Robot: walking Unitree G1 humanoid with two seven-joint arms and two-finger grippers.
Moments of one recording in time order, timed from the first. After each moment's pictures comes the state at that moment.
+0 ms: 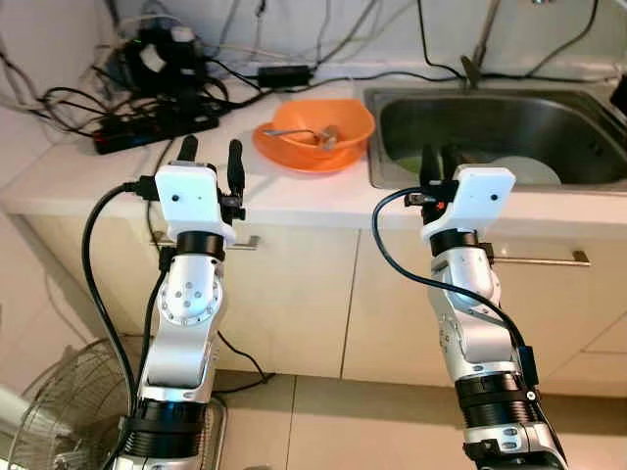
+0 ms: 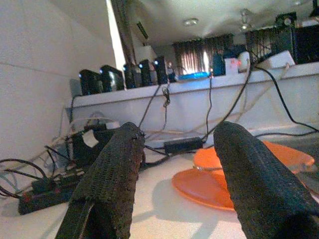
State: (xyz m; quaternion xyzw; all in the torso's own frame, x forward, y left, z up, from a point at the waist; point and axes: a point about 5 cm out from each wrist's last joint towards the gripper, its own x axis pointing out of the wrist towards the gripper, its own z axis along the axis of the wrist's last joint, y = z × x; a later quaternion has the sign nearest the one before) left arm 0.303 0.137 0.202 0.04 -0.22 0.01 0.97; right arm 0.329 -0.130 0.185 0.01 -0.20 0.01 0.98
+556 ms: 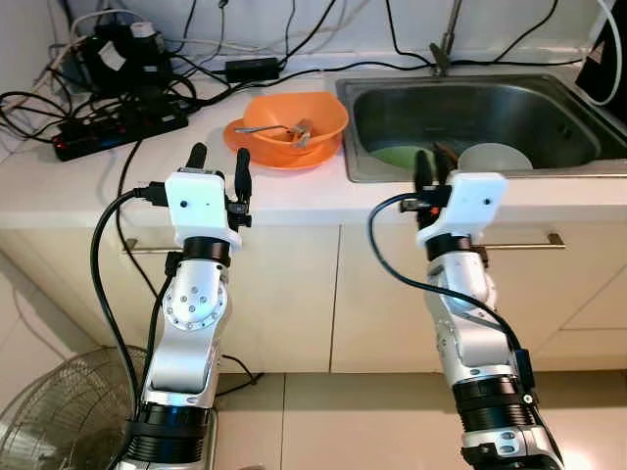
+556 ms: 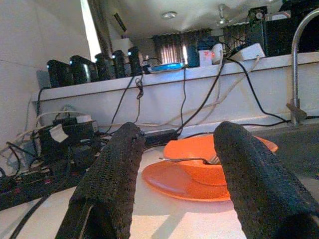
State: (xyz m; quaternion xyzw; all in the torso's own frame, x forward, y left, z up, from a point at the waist) left arm 0.302 0.133 0.197 0.04 -0.21 0.00 0.98; right arm 0.327 -0.125 0.179 0.01 -0.19 0.02 0.98
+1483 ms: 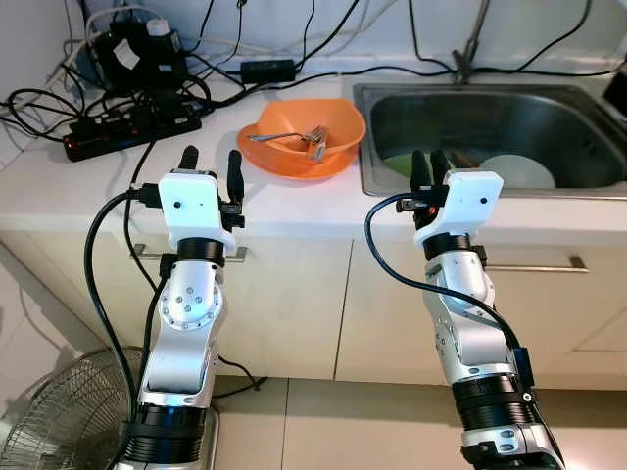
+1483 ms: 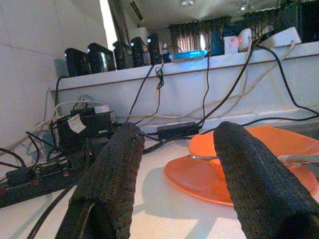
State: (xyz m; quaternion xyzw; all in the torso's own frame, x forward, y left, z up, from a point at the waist) left arm 0.302 0.139 0.195 0.05 -0.20 0.02 0.98; right arm 0.328 -0.124 0.179 0.01 -0.19 0.03 0.98
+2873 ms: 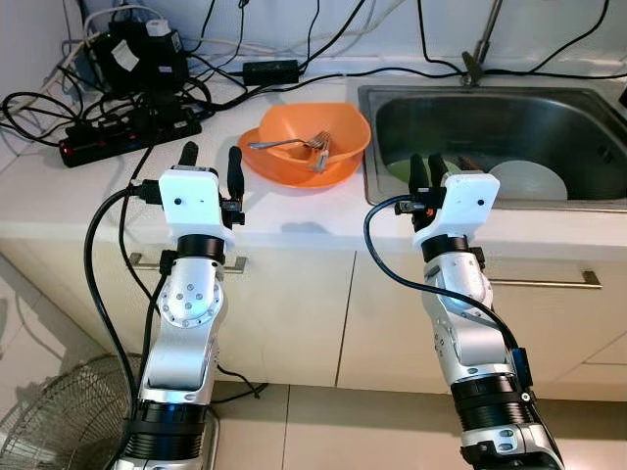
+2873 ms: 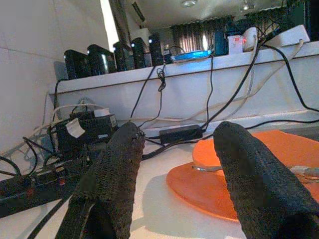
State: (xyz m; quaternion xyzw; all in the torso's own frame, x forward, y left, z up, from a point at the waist) left arm 0.303 0.138 0.198 0.05 -0.21 0.02 0.98; right arm 0.329 -0.123 0.175 0.01 -0.18 0.03 0.98
